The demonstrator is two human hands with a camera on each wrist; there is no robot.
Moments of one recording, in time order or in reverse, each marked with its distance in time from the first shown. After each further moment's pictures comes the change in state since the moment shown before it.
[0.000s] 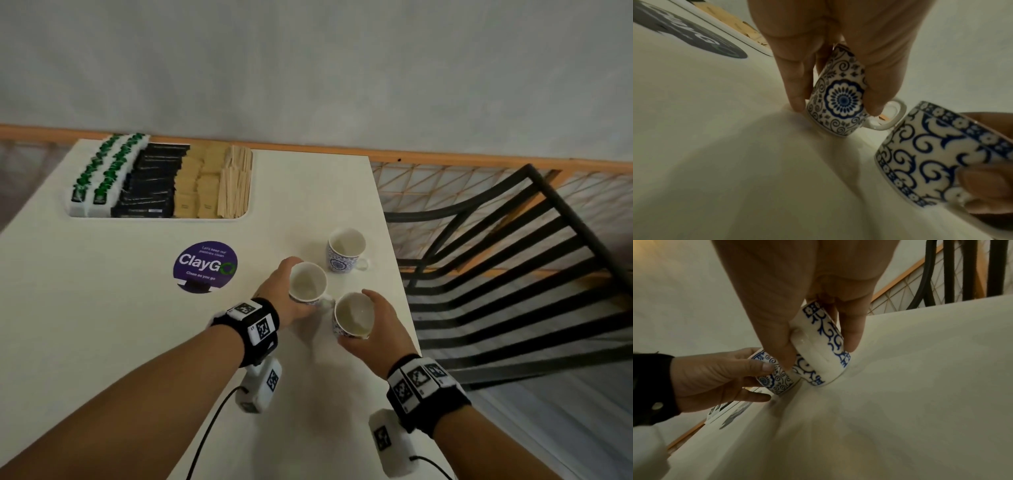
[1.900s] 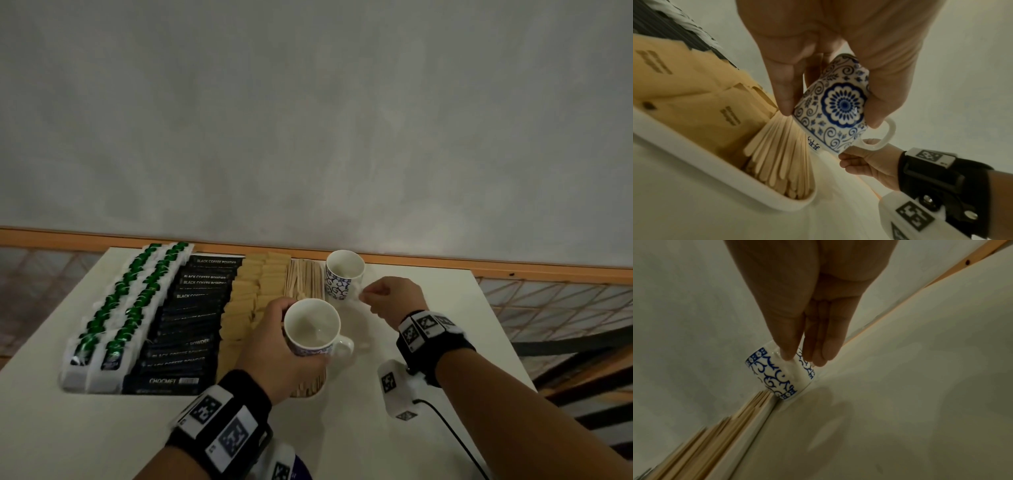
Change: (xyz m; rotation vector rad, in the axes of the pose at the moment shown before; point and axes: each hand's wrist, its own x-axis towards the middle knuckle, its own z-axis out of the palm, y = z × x) left_hand 0.191 -0.050 -0.180 -0.203 0.268 0.128; right_hand 0.389 -0.169 0.045 0.025 0.076 -0.011
